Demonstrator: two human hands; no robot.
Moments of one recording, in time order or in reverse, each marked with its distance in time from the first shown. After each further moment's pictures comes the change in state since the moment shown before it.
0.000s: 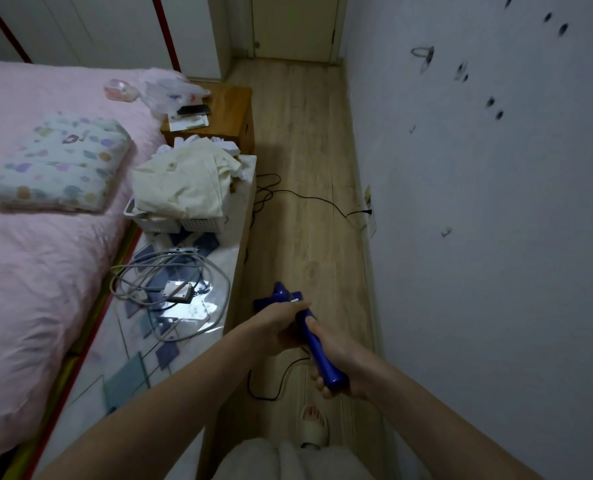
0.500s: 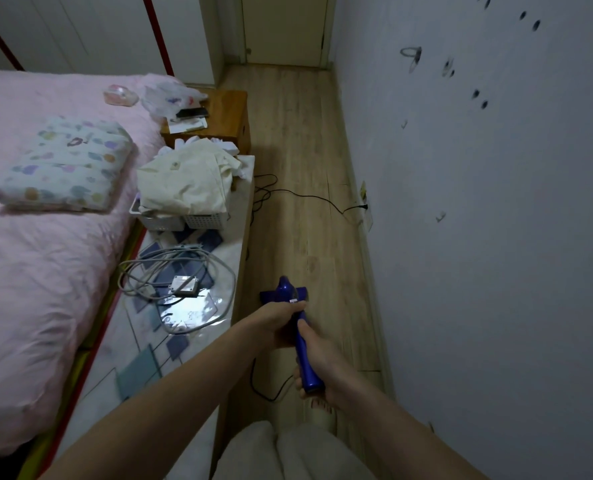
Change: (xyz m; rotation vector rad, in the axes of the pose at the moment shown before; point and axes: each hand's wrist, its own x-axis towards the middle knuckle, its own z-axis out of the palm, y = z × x) left_hand -0.029 -0.040 -0.033 0.086 0.017 0.023; right_hand -0.017 0.046 0.072 0.213 0.074 -0.069
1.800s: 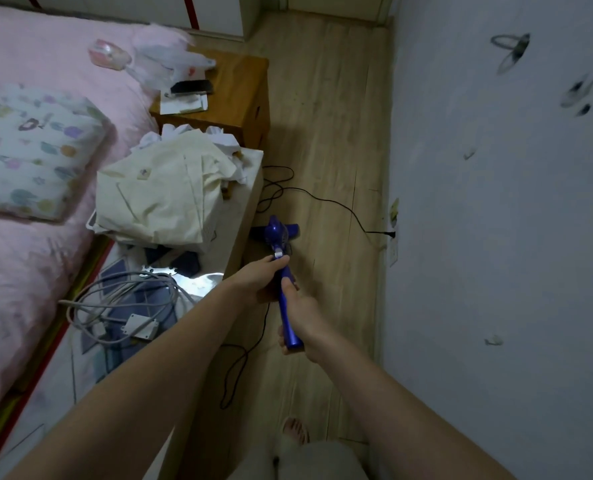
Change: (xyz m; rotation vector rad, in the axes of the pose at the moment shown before) left_hand 0.210 0.305 0.030 -0.089 0.044 0.185; right_hand 0.269 -0.286 -0.093 -0.208 -0.100 0.016
